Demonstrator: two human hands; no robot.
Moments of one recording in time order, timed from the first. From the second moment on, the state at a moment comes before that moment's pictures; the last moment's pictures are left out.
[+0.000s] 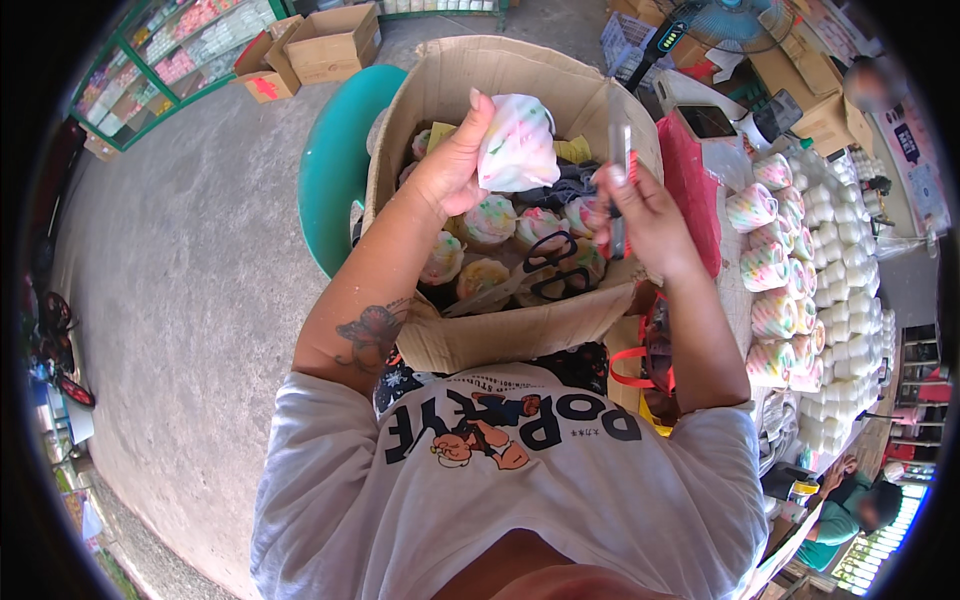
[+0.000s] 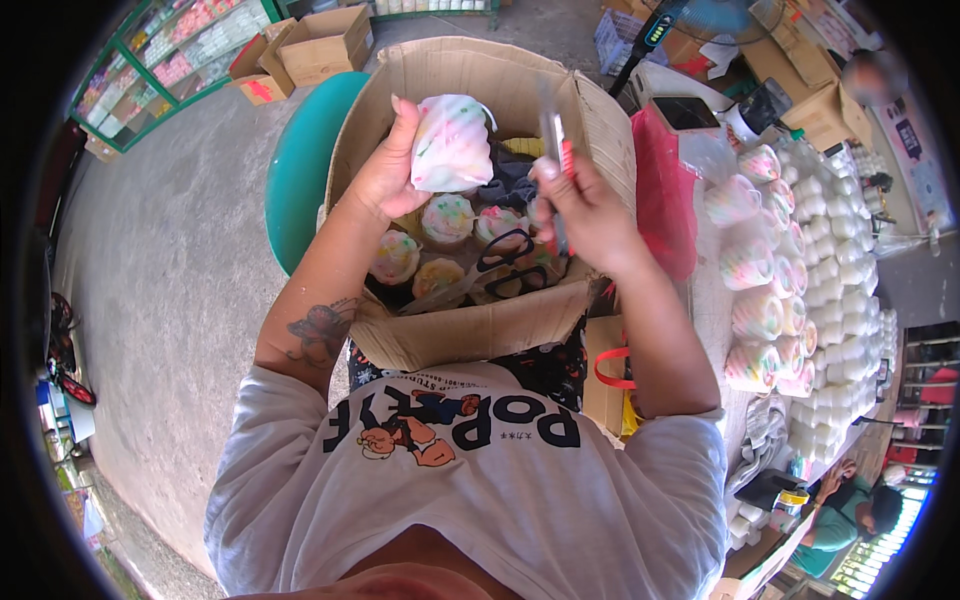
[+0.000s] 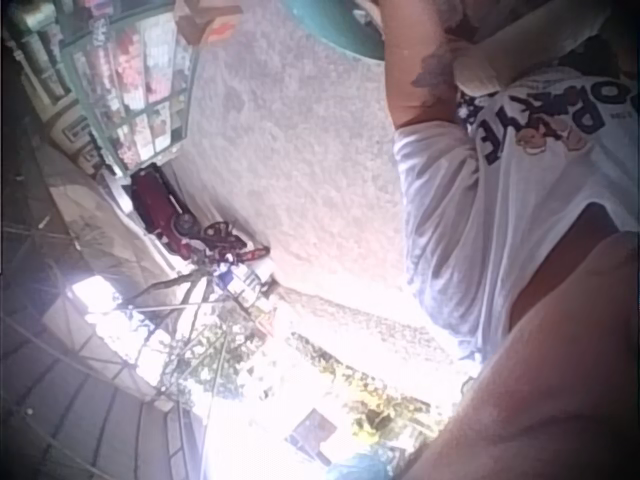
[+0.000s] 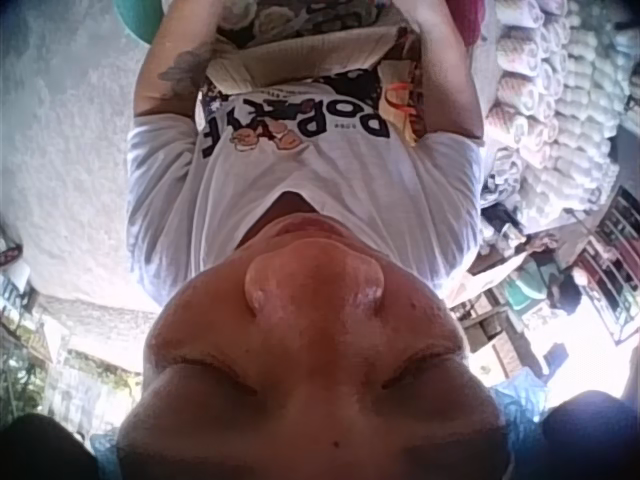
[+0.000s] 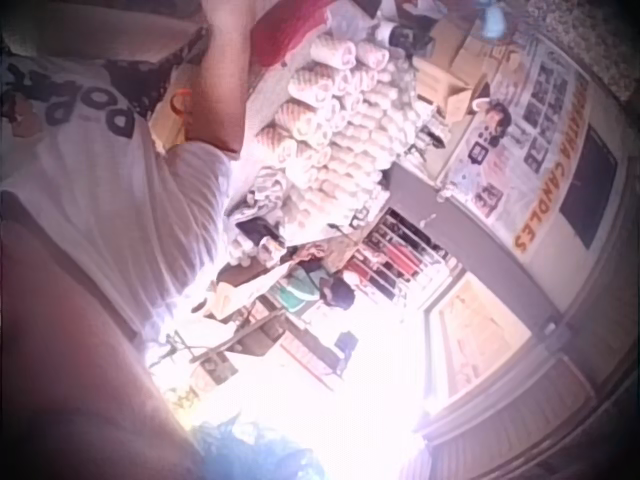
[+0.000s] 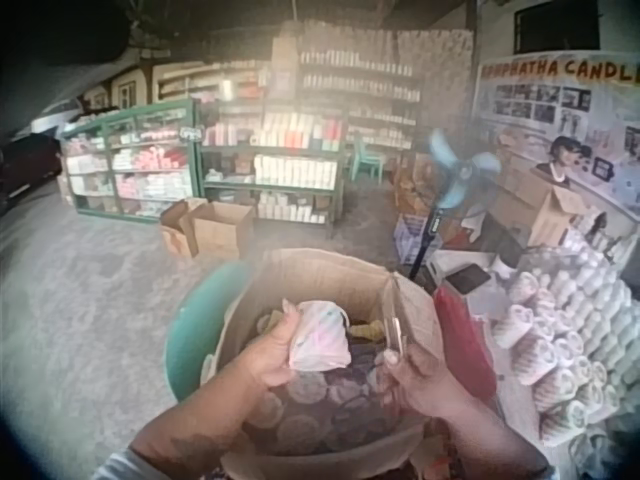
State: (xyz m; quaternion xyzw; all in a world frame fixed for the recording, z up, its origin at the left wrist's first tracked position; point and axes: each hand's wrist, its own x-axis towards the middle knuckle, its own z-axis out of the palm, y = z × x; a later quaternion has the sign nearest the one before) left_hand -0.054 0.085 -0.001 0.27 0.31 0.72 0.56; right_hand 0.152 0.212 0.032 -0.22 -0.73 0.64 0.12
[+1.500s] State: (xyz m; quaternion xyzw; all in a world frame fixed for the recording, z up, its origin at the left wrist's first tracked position) left_hand -0.046 0.081 0.007 0.25 0.34 0.72 0.55; right_hand 0.130 0.224 0.062 0.05 -0.96 0.04 0.26
